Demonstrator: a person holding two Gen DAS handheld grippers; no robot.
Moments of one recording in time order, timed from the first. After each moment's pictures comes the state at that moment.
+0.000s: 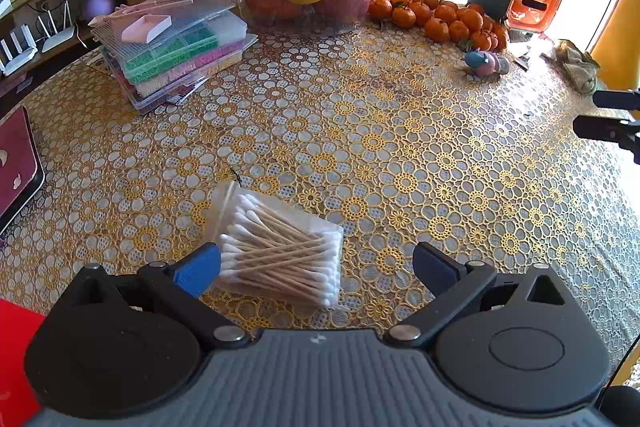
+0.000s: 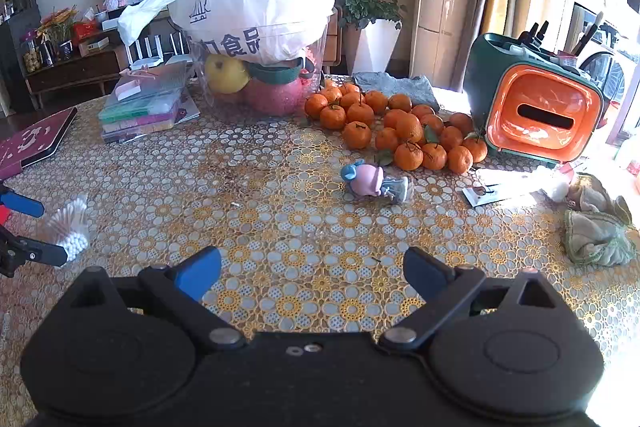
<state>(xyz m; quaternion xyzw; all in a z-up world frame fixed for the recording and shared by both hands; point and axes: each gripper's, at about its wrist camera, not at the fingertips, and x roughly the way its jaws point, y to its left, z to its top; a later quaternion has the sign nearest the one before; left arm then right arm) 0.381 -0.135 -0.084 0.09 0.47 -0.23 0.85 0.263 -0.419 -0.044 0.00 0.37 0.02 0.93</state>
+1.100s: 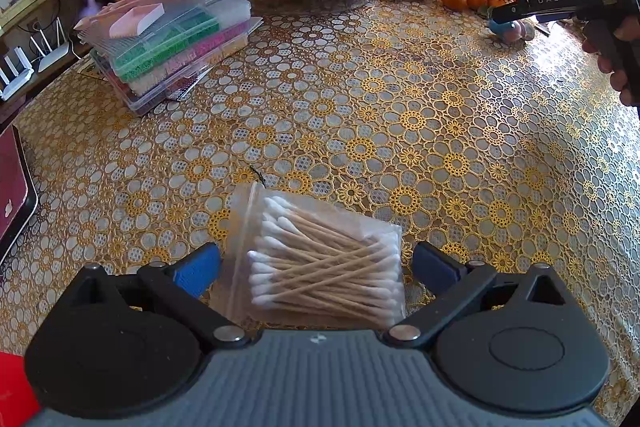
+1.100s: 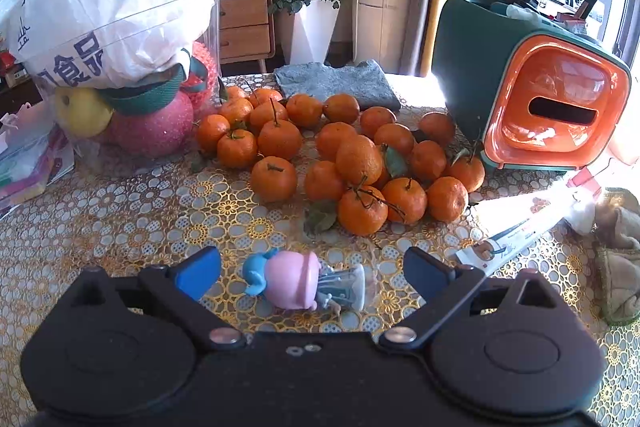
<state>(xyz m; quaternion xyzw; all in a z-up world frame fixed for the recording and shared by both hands) 0.404 -0.131 -0.116 0.14 0.47 -0.23 0.84 0.400 -0.462 -0.097 0.04 0.39 -0.07 0.92</state>
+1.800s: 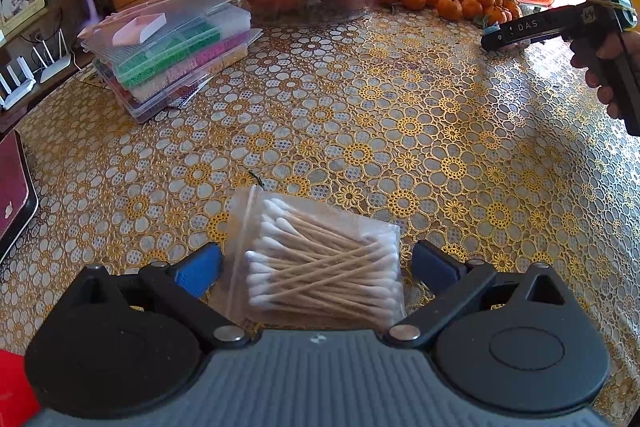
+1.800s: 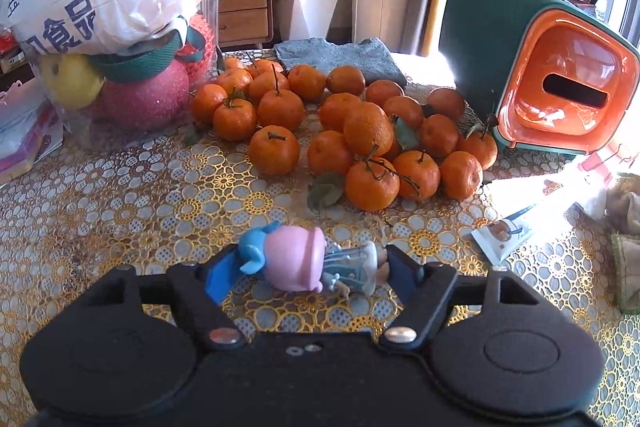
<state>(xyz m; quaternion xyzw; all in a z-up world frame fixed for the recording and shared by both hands) 0.395 -0.131 -0.116 0.14 0.44 -0.24 0.86 0.405 -0.457 -0.113 0.03 0.40 -0.08 0.91</state>
